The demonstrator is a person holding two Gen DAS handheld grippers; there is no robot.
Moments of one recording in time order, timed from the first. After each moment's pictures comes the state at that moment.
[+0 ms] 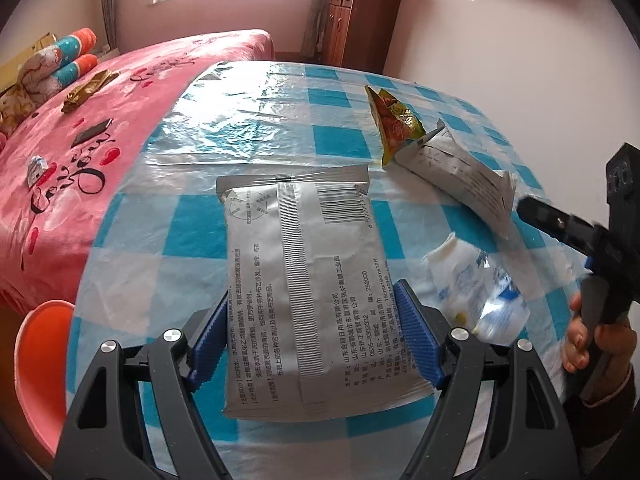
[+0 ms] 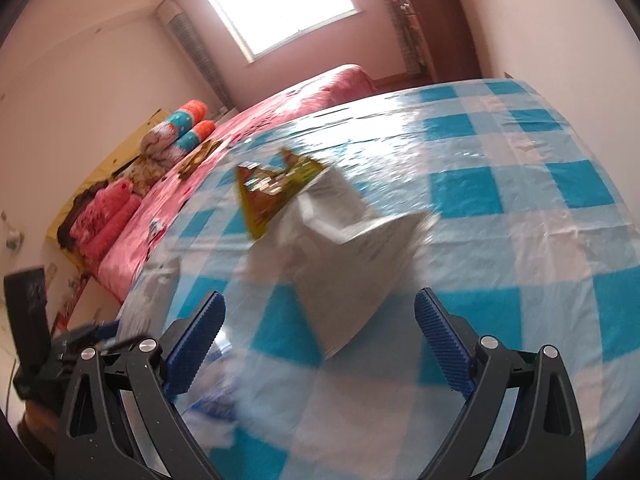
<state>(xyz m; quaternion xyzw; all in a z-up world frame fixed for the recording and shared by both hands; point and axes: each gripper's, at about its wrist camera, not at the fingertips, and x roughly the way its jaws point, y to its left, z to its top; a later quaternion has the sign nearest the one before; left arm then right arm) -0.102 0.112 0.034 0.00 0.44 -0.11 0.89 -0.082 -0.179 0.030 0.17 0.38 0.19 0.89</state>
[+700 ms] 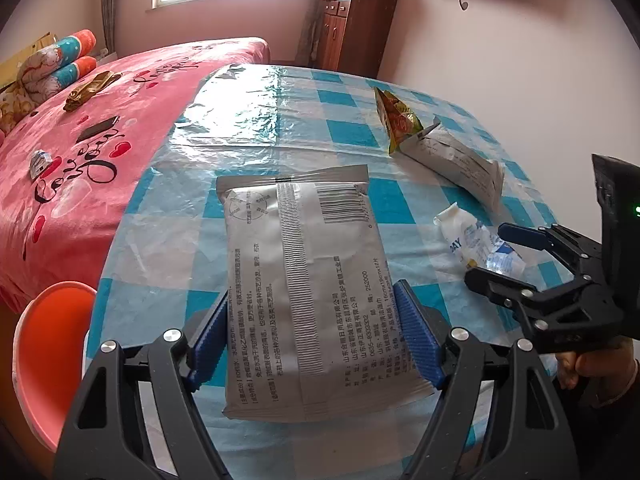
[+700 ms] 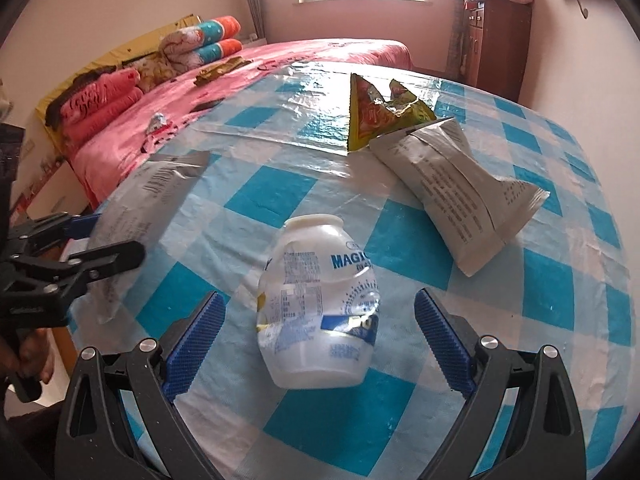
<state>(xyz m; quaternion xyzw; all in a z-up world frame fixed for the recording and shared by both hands) -0.132 0.148 0.031 -0.01 0.43 -0.13 0.89 -0.113 -0.075 0.024 -0.03 0.43 0.18 0.88</state>
